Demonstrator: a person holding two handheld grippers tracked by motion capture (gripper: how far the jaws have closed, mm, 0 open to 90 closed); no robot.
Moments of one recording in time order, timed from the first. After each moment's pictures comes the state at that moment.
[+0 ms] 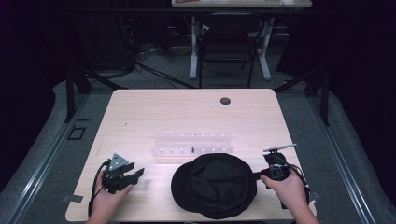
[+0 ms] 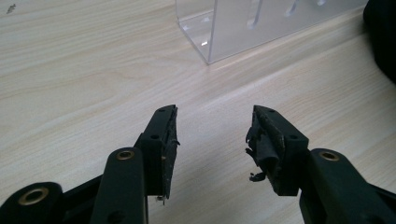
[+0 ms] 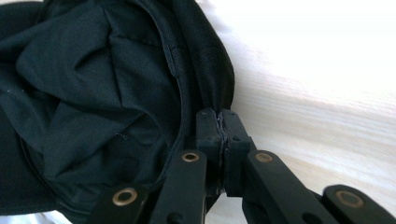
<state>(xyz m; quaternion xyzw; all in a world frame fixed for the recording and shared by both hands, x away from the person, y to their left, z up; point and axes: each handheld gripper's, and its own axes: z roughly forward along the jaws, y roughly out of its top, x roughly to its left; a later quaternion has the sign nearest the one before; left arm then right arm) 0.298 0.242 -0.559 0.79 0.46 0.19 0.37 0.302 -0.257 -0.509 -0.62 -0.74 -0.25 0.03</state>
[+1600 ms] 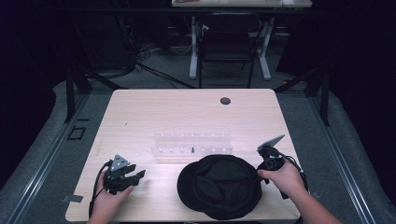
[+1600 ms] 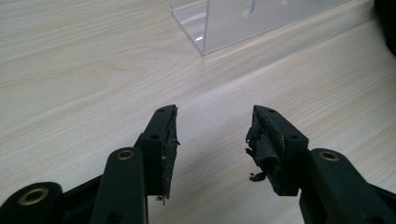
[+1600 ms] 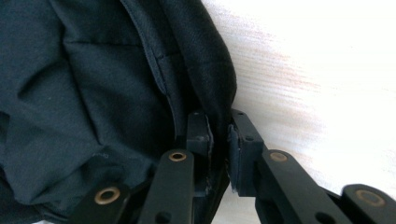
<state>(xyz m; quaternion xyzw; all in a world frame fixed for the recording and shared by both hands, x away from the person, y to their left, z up) 0.297 0.240 -0.562 0.79 0.46 0.18 0.36 0.339 -0.253 -0.523 -0.64 -0.75 -0.12 0.09</state>
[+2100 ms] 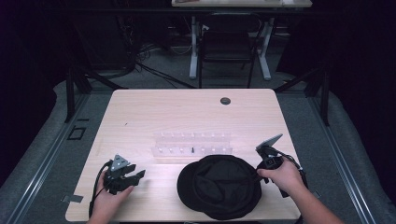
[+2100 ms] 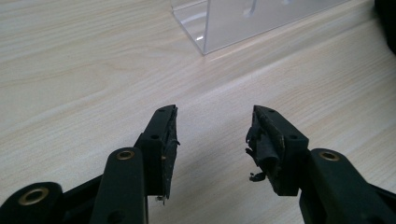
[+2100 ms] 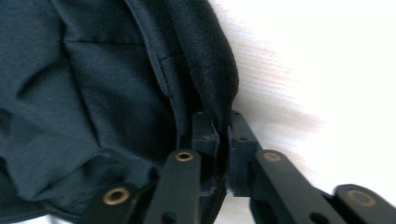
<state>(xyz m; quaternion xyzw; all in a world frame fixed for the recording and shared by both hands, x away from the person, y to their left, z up) 0.297 0.240 -0.562 0.79 0.46 0.18 0.36 0.344 -0.251 -0.526 -0.64 -0.75 -0.12 0.11</state>
